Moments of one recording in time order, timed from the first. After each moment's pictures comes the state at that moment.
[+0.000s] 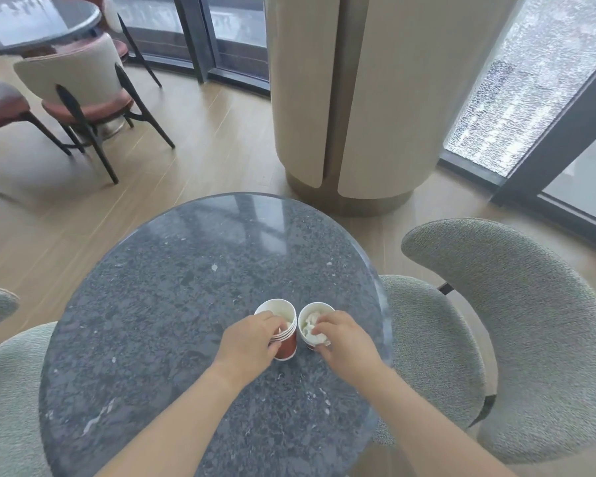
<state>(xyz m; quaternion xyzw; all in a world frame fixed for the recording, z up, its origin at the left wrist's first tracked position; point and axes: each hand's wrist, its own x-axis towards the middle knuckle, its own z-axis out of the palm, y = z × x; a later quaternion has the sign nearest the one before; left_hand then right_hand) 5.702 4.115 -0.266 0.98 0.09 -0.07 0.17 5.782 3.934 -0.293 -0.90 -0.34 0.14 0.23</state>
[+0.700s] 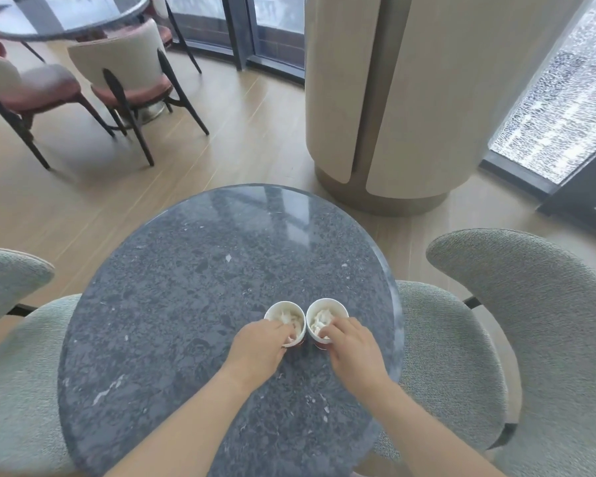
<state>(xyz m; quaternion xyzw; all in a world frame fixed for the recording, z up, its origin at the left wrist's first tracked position) 5.705 4.099 -0.277 0.98 0.09 -0.14 0.11 5.790 3.929 -0.296 -0.88 -0.40 0.03 0.25</state>
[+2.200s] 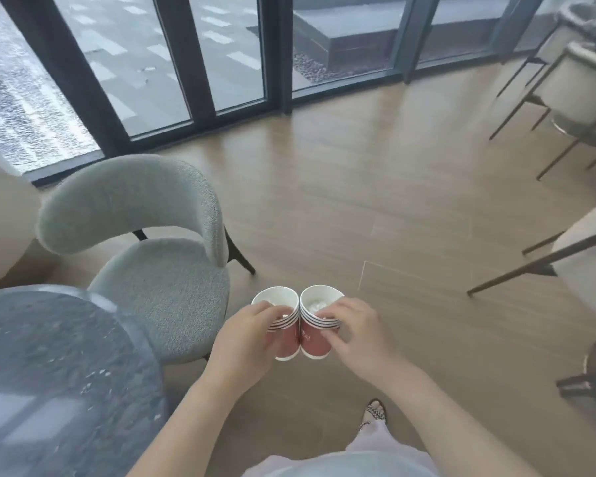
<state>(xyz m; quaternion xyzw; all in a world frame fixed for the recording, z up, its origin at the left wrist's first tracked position) 5.470 3.847 -0.212 0.79 -0.53 -0.15 0.27 5.311 3.727 -0.211 -0.89 0.30 -0.16 0.31</state>
